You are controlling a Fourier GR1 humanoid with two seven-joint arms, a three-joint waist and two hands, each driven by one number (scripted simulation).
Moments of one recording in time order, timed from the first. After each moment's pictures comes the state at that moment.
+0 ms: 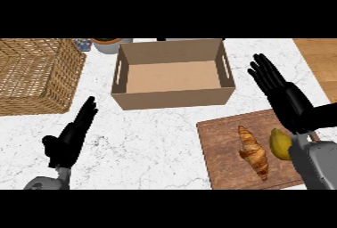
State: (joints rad) left arm -0.05 0.30 -0.19 -1.40 0.17 0.12 -0.08; right arm -0.30 -0.36 0.11 -1.52 -0.33 0.10 0.00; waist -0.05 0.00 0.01
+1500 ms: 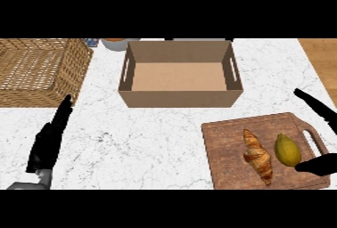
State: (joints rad) left arm -0.01 0.37 -0.14 -1.50 0.00 0.24 0.06; right arm -0.03 -0.76 0.10 -1.63 0.17 0.15 0.00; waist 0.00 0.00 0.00
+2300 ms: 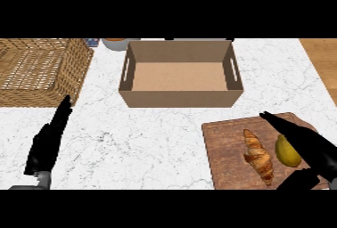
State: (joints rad) left arm 0.01 0.34 -0.10 -1.55 -0.05 0.20 0.09; right arm -0.03 -0.66 0.27 -1.84 0.33 0.37 0.47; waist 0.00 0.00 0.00
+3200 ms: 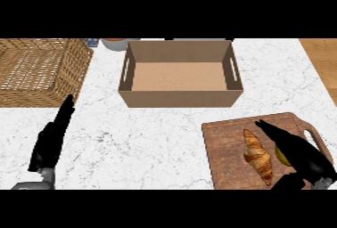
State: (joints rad) left arm -0.01 0.26 -0.02 -1.51 -0.12 0.12 0.08; right arm 0.03 -0.49 0.21 -1.75 0.58 0.43 0.37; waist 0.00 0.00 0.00
